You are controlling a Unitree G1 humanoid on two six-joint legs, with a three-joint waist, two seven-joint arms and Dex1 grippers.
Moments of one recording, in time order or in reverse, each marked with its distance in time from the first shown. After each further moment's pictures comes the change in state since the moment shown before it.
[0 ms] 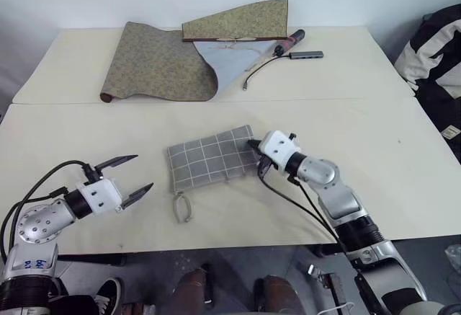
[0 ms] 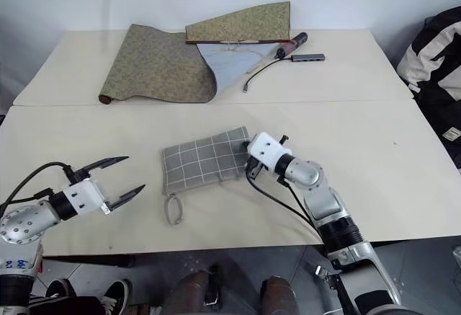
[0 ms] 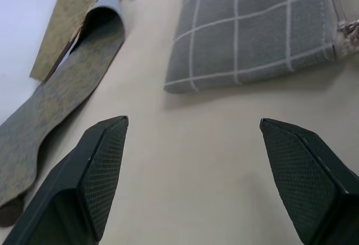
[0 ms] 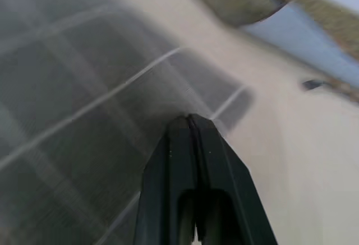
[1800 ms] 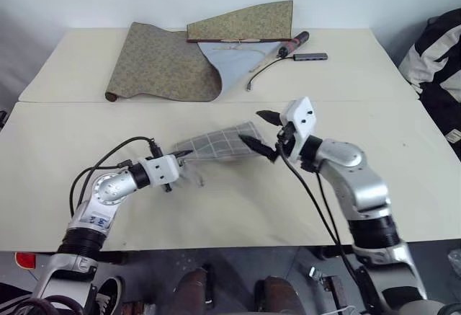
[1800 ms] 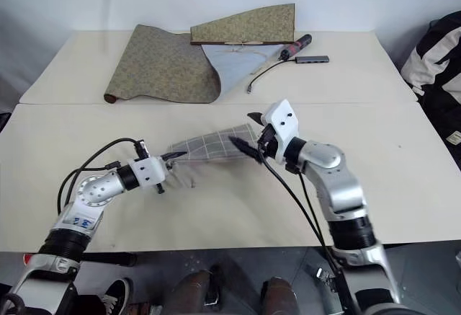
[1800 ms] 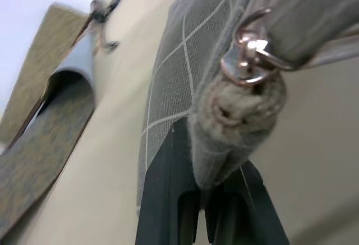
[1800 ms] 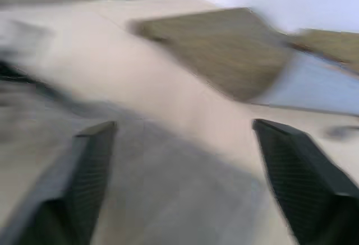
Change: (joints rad) left arm -0.331 -0.158 -0.319 0.078 0.185 0.210 0.250; right arm 0.005 -0.062 -0.202 -0.503 0.513 0.591 0.254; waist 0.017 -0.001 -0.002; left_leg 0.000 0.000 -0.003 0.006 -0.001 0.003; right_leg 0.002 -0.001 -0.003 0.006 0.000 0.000
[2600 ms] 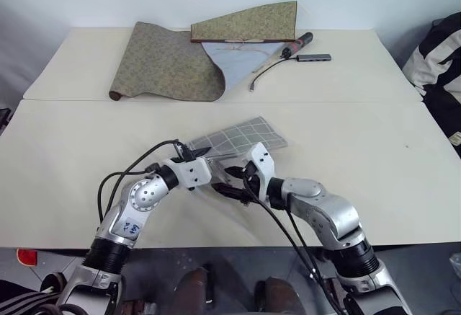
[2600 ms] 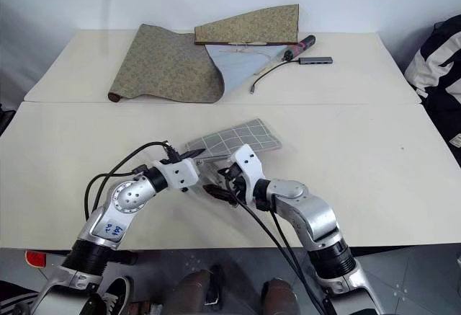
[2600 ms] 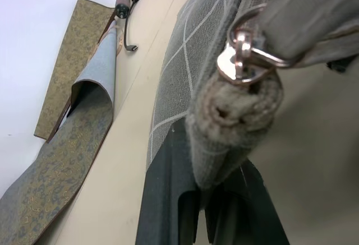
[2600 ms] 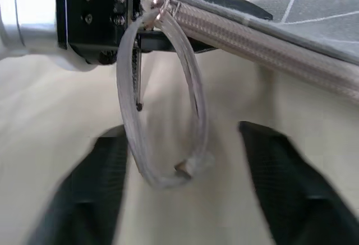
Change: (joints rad) left arm 0.064 -0.121 -0.071 -0.266 0.199 0.246 0.140; right arm 0.109 0.174 0.189 0.018 0.001 0.212 -0.189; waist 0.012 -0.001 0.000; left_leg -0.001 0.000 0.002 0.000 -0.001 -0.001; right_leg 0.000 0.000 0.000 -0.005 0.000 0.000
